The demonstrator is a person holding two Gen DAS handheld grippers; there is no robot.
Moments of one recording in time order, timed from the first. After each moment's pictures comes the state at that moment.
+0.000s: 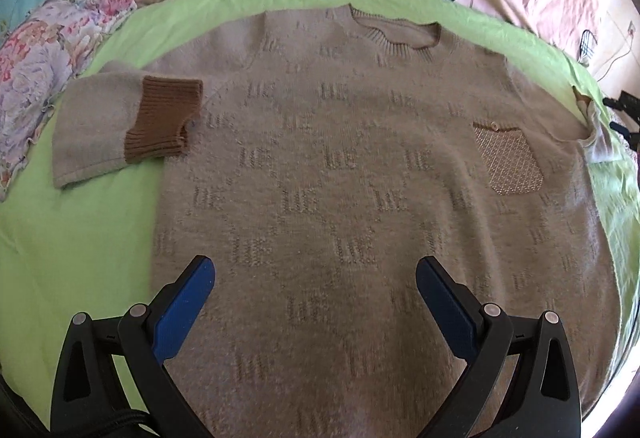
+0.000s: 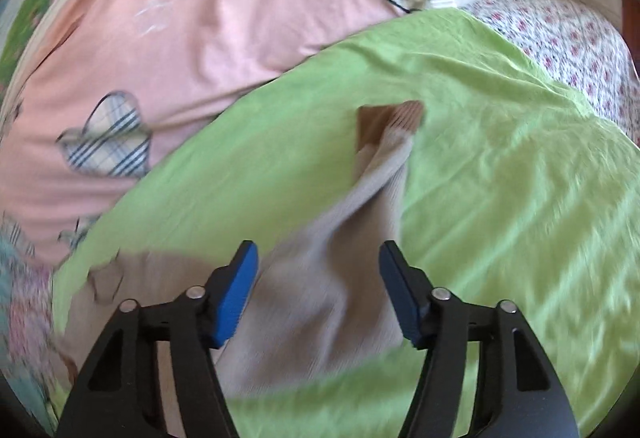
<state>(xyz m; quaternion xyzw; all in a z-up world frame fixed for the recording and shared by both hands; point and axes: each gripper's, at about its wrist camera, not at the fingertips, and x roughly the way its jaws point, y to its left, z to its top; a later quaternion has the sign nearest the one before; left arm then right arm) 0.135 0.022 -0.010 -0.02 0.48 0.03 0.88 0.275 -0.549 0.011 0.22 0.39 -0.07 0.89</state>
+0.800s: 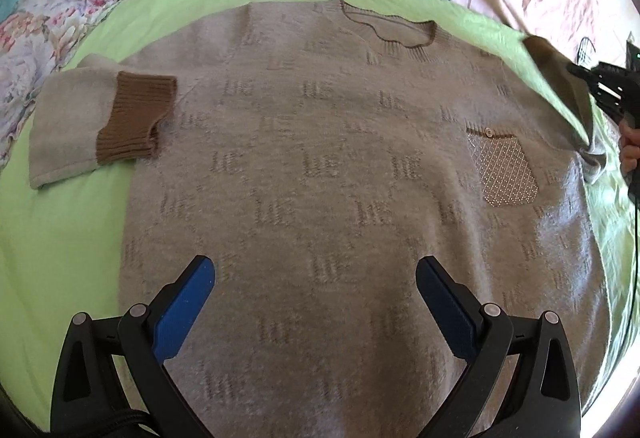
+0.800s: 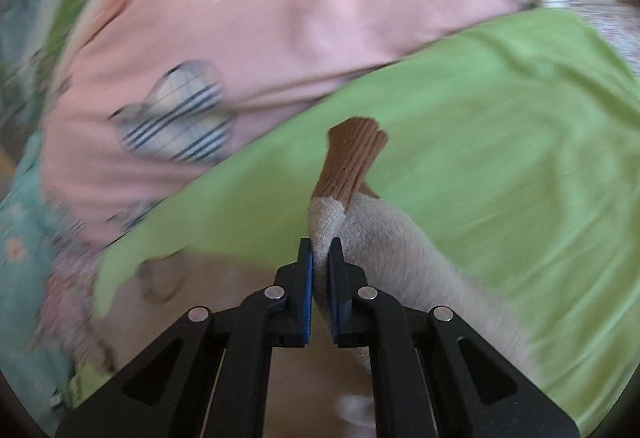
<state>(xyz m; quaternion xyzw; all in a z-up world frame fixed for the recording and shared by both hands) 0.148 0.019 -0.017 -0.05 0.50 0.02 0.87 0.318 -0.445 0.019 0.22 0.38 0.14 0.89</state>
